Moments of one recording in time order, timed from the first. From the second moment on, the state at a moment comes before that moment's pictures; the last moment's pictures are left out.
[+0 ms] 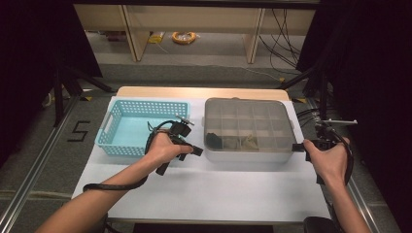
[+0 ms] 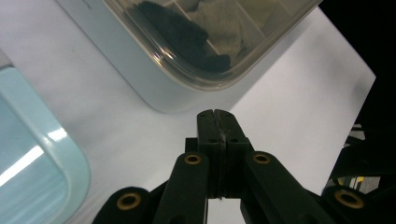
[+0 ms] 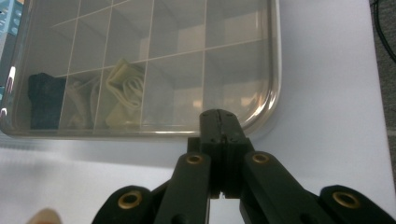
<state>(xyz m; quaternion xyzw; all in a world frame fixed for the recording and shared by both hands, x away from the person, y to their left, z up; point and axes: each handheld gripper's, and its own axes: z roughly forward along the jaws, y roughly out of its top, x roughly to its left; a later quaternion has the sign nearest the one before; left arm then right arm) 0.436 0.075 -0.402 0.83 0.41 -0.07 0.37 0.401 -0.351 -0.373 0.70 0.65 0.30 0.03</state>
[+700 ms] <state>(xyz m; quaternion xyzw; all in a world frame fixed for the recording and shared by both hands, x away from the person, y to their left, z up) 0.442 0.062 -0.410 0.85 0.38 -0.07 0.36 0.398 -0.340 -0.382 0.71 0.63 0.30 0.00</state>
